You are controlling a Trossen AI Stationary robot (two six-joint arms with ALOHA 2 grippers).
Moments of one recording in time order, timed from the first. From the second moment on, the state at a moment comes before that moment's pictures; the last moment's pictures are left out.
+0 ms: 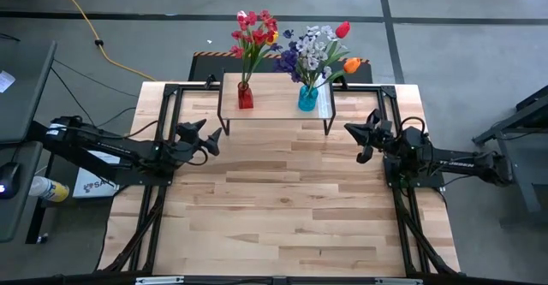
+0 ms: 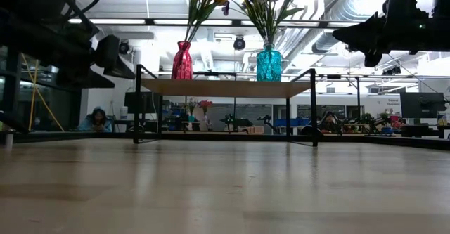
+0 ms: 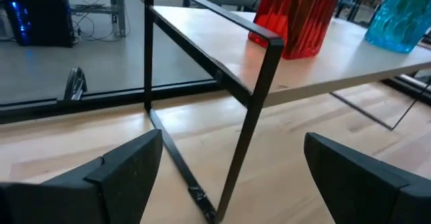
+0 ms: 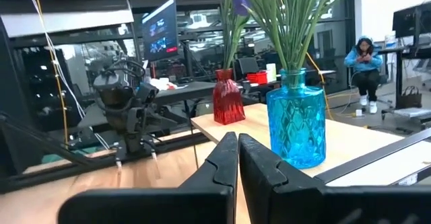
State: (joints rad) left arm -0.13 0.73 0.14 0.20 -1.06 -0.58; right arm -0.25 0.31 0.01 0.49 0.12 0.13
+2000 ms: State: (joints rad) left arm -0.13 0.18 0.01 0.07 -0.73 -0.58; right arm -0.25 0.01 0.01 0.49 0.12 0.10
